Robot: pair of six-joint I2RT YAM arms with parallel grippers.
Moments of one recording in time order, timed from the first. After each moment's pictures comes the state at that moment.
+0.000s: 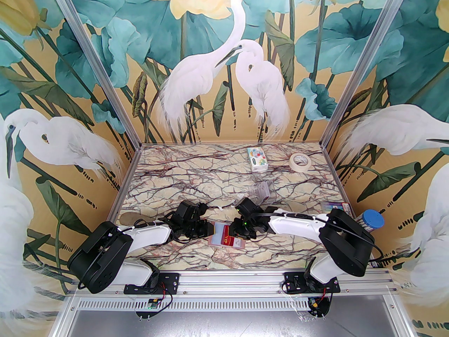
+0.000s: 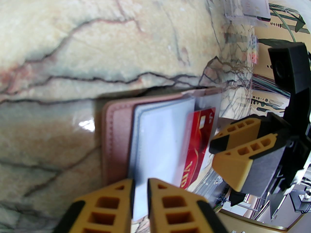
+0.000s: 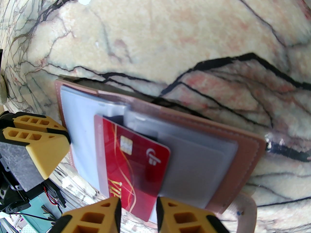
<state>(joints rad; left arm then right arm) -0.55 1.40 0.41 0.02 0.56 -0.73 0.87 1.58 0.78 -0.31 -0.34 0.99</state>
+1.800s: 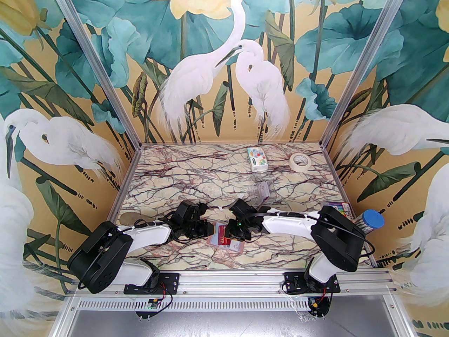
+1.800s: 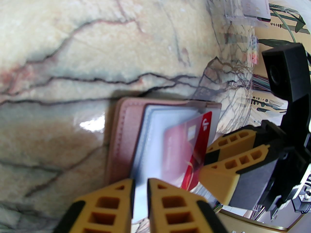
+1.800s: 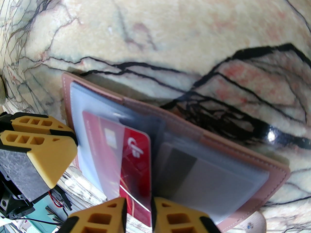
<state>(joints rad) -0.55 1.40 0.41 0.02 0.56 -0.73 0.92 1.64 0.83 -0.30 -0.34 1.07</state>
